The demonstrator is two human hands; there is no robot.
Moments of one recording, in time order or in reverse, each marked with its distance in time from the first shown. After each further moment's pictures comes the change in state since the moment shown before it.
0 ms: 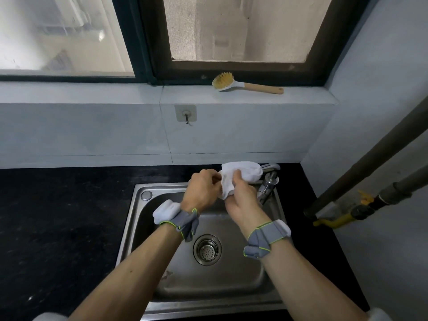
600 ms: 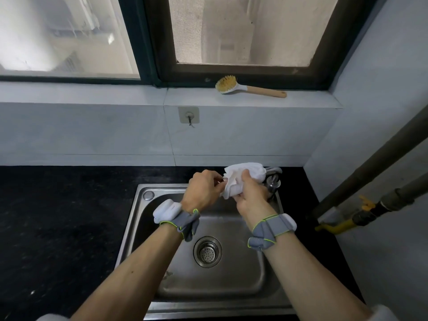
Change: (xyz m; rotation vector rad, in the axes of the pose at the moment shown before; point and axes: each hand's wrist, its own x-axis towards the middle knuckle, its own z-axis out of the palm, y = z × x) left_hand 0.002 0.003 -0.002 0.073 -0.008 0.019; right_hand 0.006 -0.022 0.000 -0.029 0.111 -0.029
